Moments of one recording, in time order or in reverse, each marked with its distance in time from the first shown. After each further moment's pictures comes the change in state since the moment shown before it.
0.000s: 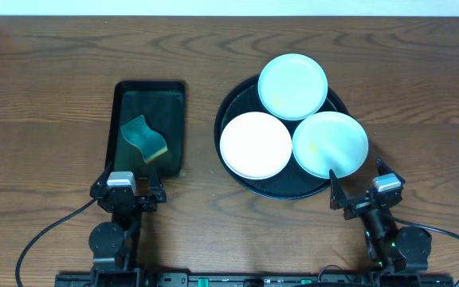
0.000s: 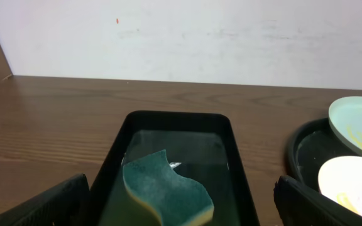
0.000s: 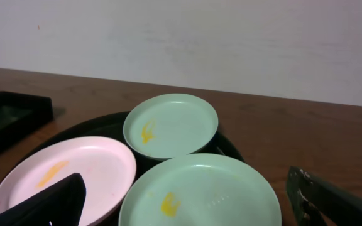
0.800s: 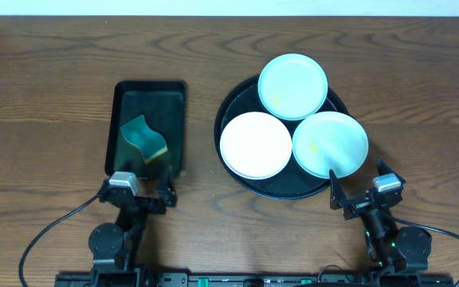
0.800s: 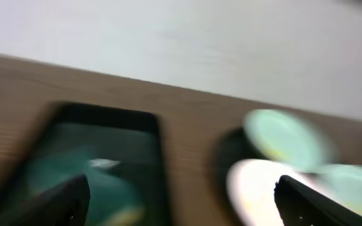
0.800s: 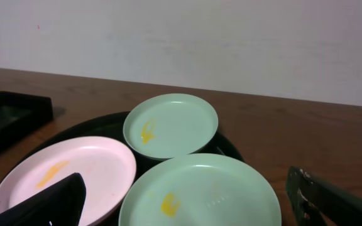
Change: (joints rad) left arm 0.000 0.000 0.000 0.036 0.264 -0.270; right arm 0.000 0.000 0.000 0.000 0.000 0.000
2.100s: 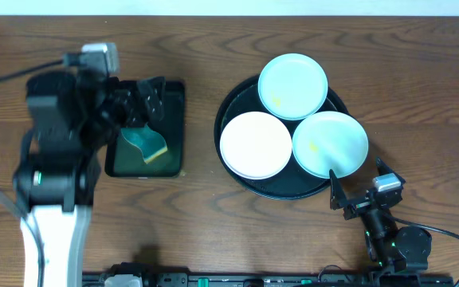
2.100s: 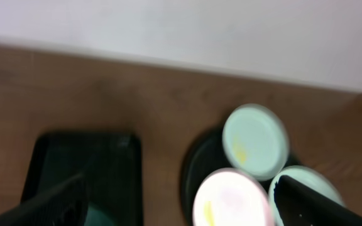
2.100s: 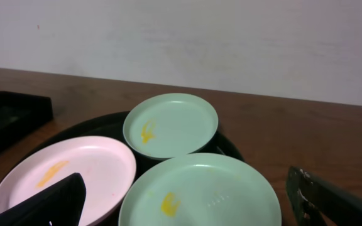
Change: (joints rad) left arm -0.002 1.158 1.317 -0.684 0.014 0.111; right arm 0.000 0.001 0.000 0.000 0.000 0.000
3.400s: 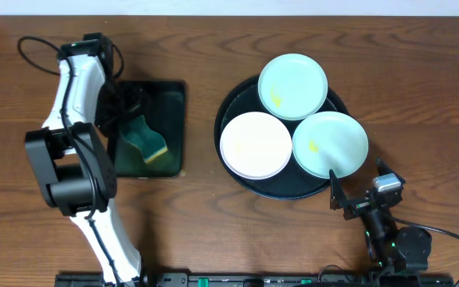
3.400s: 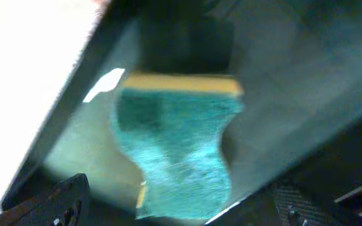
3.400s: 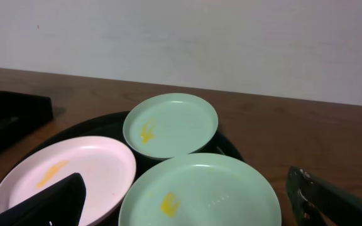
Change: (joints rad) left arm 0.147 0.962 0.438 -0.542 -0.188 -0.313; right arm 0.000 0.000 0.000 0.000 0.000 0.000
